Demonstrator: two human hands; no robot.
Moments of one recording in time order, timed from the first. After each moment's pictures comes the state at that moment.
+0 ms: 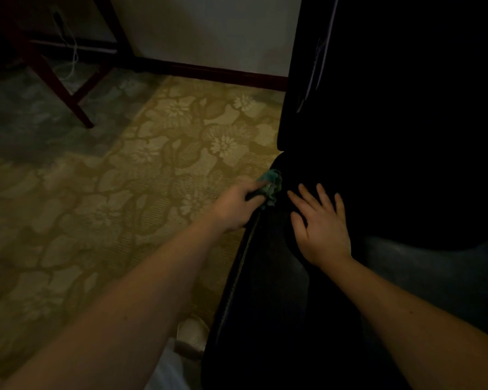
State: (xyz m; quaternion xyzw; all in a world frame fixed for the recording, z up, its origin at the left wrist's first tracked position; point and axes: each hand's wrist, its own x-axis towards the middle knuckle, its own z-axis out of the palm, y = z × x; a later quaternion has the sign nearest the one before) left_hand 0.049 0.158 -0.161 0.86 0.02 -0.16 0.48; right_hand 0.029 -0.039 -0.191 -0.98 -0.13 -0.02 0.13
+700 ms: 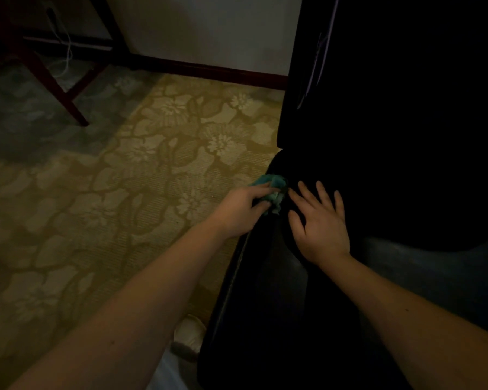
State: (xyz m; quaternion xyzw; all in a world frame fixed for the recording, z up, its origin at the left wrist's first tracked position) left_hand 0.043 0.152 -0.168 0.90 -0.09 -0.11 0.42; right_hand 0.031 -0.039 -0.195 -0.98 -0.12 -0.03 0.12
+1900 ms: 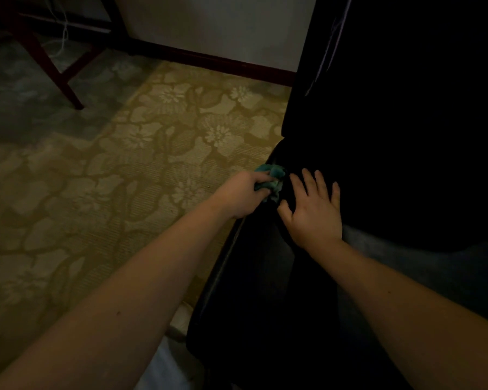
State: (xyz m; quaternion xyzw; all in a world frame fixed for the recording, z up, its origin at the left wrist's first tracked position) left_hand 0.041 0.144 -0.150 0.91 -0.04 -0.15 0.39; right_hand 0.028 -0.031 -0.190 -0.99 -0.10 -0.03 0.05
